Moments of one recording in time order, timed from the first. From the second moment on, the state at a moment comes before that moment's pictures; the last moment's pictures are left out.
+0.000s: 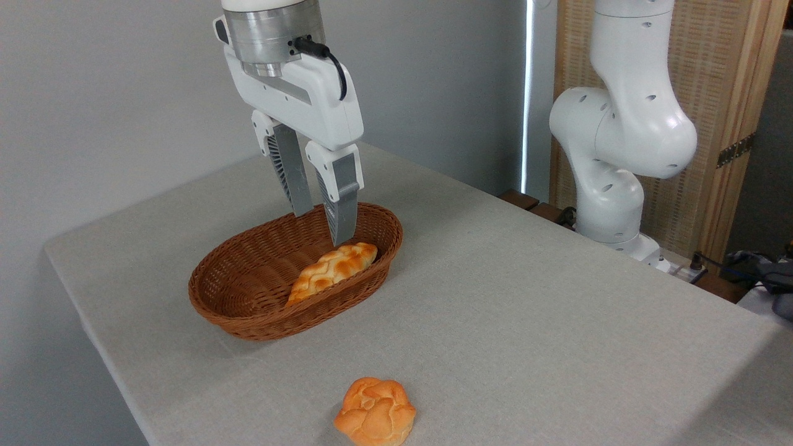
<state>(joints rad) -0.09 -0.02 0.04 -1.63 -0.04 1.62 0.74</state>
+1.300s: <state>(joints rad) -0.11 -0.03 -0.02 -1.70 -0.10 1.62 0.74</state>
